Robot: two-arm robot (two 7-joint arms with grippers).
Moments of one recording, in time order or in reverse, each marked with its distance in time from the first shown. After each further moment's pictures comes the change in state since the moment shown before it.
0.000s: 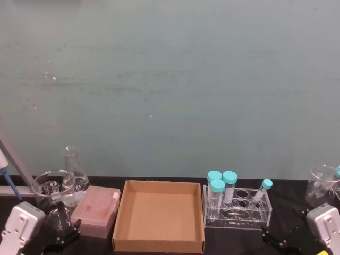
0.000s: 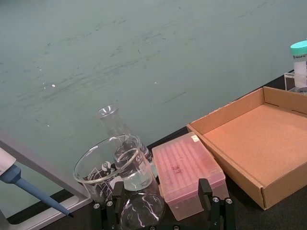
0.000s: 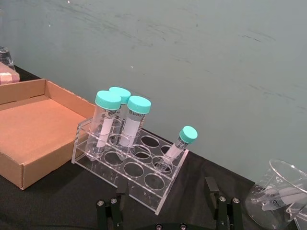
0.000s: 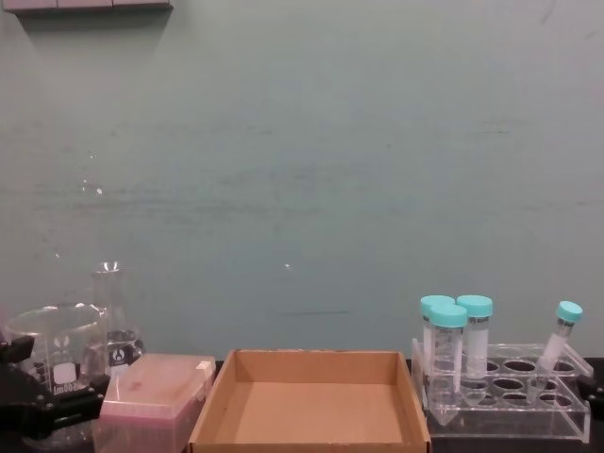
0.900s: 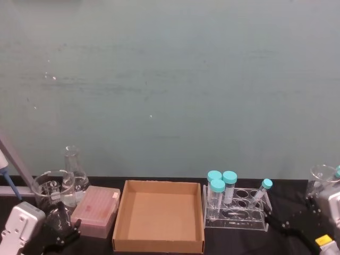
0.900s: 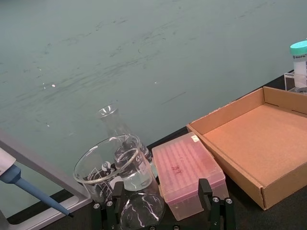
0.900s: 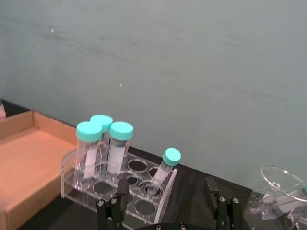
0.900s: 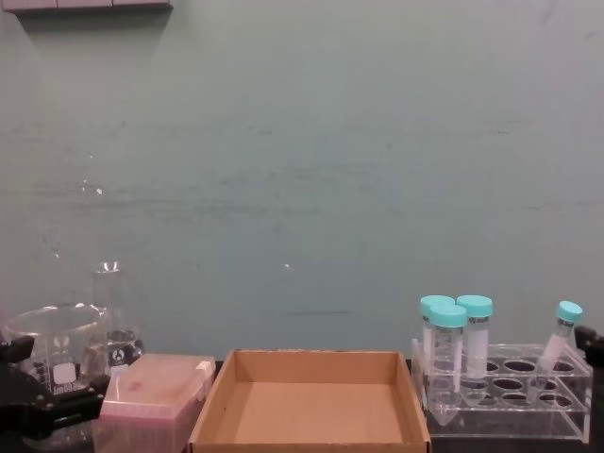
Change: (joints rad) left arm 0.000 0.000 0.000 0.000 0.000 0.000 0.000; right arm 0.022 -0.060 0.080 0.015 0.071 0.007 0.046
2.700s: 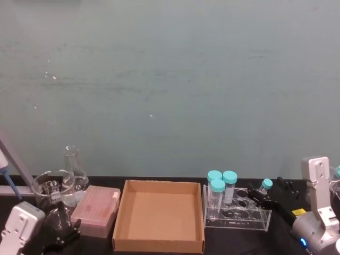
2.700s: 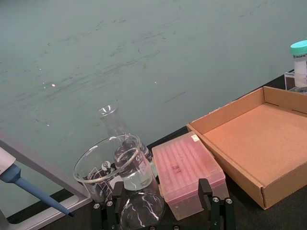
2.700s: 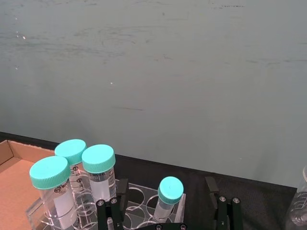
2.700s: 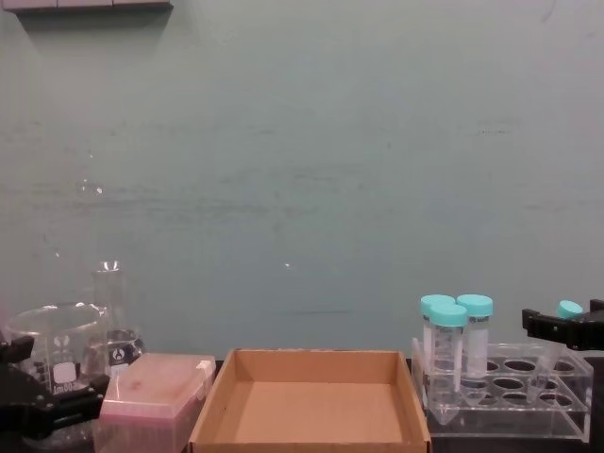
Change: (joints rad) left arm 0.000 0.000 0.000 0.000 0.000 0.000 0.000; right arm 0.256 -0.230 0.079 0.358 0.014 0.081 0.141
